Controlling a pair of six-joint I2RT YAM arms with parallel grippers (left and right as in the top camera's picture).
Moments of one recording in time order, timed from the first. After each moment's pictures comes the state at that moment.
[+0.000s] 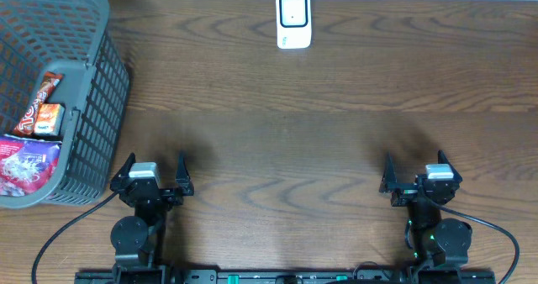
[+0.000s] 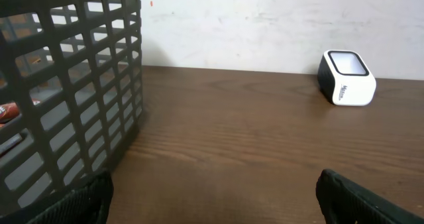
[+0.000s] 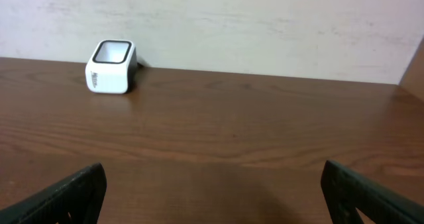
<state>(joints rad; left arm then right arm) 0.02 0.01 0.02 -0.12 0.00 -0.05 0.02 0.01 0.01 -0.07 0.00 -0.04</state>
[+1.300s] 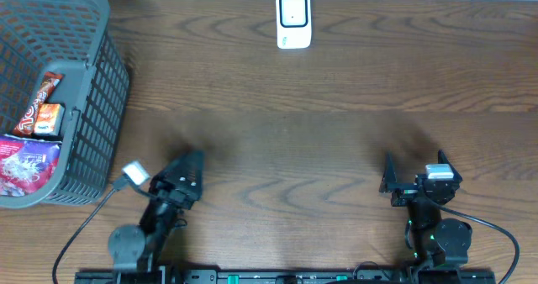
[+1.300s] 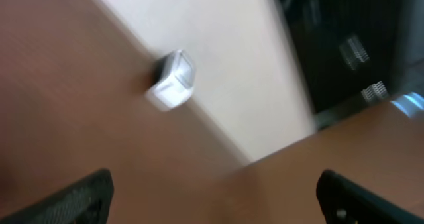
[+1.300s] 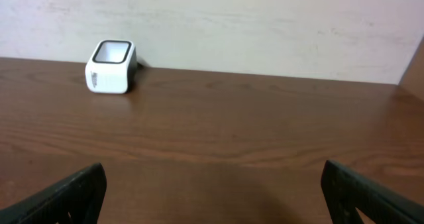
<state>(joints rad) 0.02 0.01 0.01 0.13 0.43 -1.14 0.02 0.01 0.01 -0.07 0.00 -0.04</state>
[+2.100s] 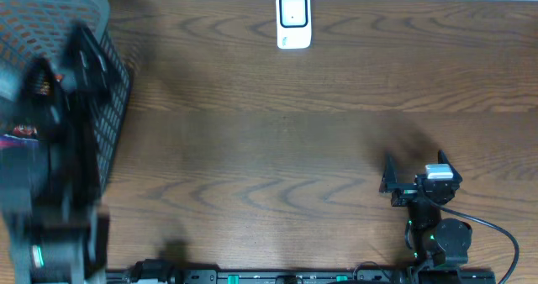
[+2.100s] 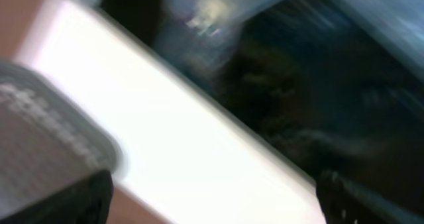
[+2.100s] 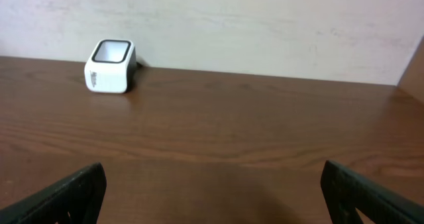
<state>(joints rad) 0.02 0.92 1.29 -0.33 -0.28 -0.62 0.02 0.01 0.01 -0.07 0.00 -0.05</state>
